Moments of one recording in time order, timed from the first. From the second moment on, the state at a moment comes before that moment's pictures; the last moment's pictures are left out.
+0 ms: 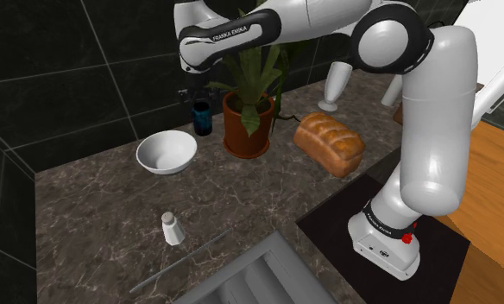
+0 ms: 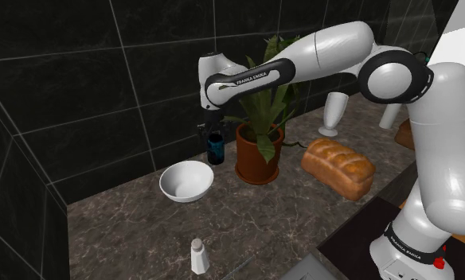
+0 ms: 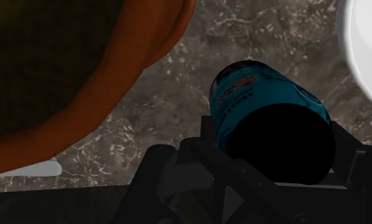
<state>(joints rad) 0.20 0.49 0.17 -1.50 -0.09 1.98 0.63</state>
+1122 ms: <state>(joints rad) 0.20 0.46 0.18 -1.32 -0.08 1.77 0.62</state>
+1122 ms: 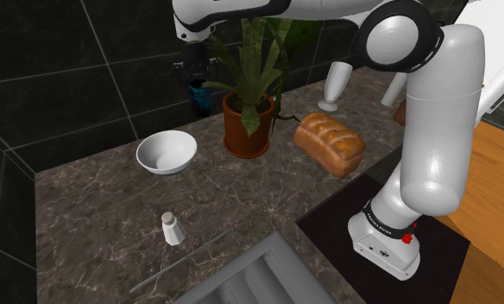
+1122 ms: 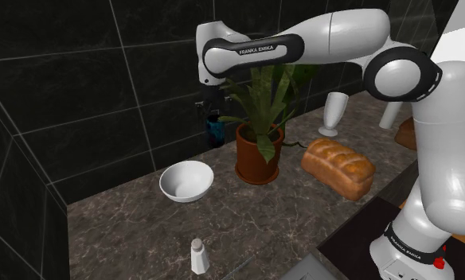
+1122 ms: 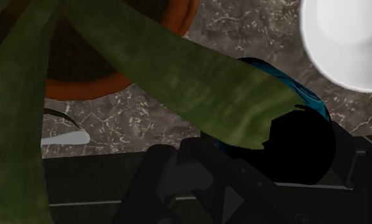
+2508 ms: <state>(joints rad) 0.45 0.63 0.23 -0.96 -0.14 1.58 0.88</state>
